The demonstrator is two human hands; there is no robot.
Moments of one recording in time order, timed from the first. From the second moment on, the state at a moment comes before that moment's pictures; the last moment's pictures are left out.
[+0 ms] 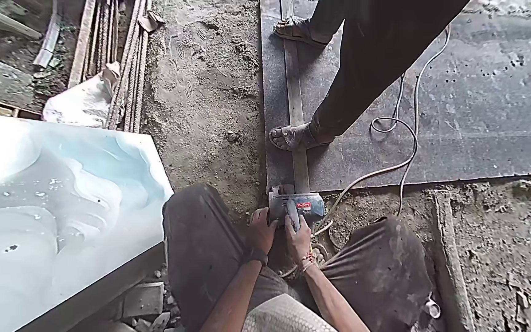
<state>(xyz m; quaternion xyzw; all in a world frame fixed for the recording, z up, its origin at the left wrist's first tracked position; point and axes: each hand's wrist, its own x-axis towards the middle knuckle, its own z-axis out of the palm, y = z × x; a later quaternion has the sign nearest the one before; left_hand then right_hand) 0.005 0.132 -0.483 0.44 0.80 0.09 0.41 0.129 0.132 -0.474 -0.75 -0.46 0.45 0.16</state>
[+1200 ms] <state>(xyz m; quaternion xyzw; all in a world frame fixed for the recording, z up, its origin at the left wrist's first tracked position) -0.009 0.165 -0.466 0.45 0.76 -0.01 0.48 0.114 0.146 -0.475 -0.78 -0.47 0.37 0.16</state>
